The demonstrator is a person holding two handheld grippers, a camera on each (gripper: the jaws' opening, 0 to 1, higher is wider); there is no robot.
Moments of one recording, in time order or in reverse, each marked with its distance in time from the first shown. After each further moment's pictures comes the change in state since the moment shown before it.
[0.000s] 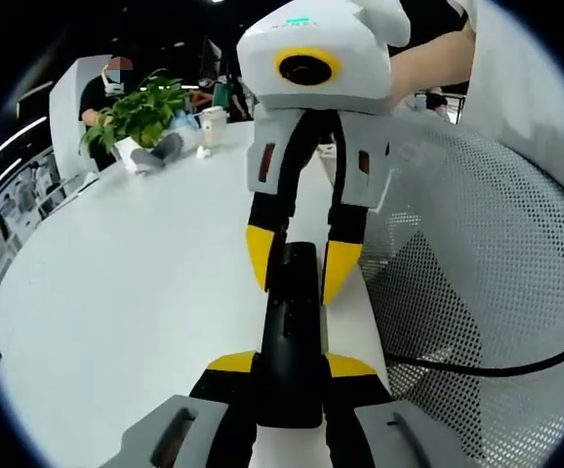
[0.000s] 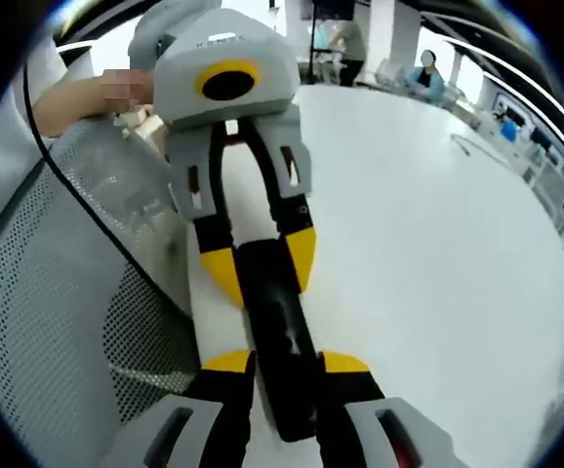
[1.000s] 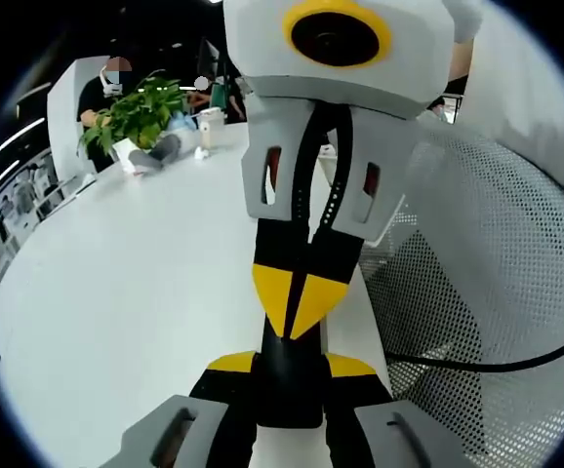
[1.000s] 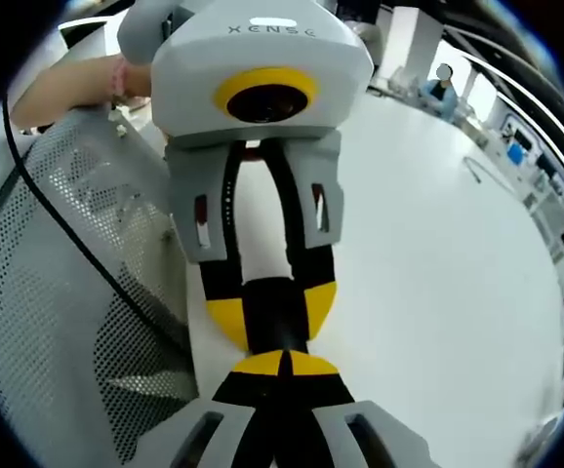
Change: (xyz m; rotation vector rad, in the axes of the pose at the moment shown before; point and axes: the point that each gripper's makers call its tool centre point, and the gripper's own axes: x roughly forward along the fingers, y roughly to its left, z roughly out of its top) left arm -0.001 0.002 0.000 0.007 -0.008 -0.012; right arm 0.013 0.005 0.035 -0.089 0.020 -0.030
